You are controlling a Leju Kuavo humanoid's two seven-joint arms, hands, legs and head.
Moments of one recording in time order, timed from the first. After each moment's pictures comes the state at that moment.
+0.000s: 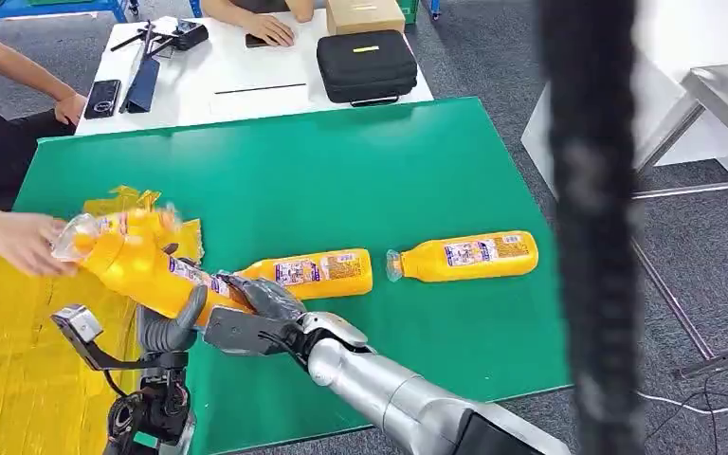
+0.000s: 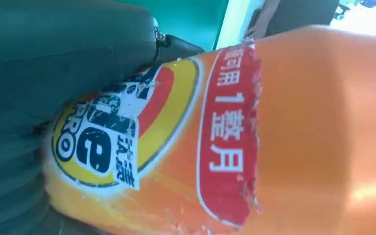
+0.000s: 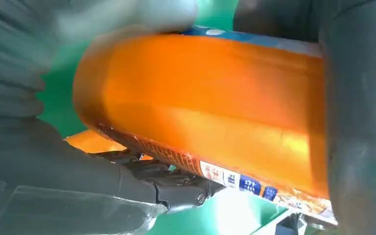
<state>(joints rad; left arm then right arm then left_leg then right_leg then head) -0.13 -0.18 -0.03 -1.26 0.28 -0.18 -0.49 -0.63 0.34 1.02 -0.57 0.17 -0.21 -0.29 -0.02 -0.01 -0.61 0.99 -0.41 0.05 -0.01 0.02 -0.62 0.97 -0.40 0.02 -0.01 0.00</state>
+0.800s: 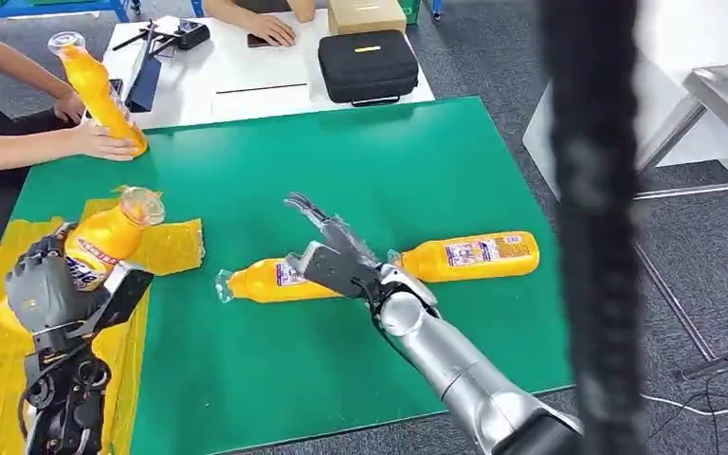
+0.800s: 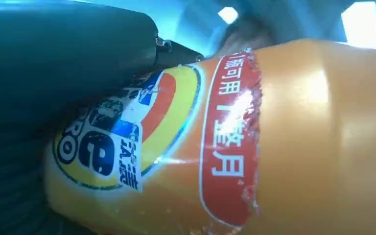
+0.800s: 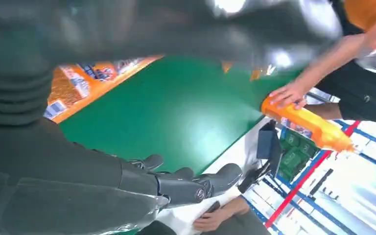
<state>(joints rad) -0.35 -0.08 0.33 -1.06 -1.33 0.70 -0.36 -0.54 0.14 0.57 -0.93 0.36 -0.09 -0.38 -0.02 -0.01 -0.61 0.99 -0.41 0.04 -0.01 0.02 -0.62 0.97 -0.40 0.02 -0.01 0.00</state>
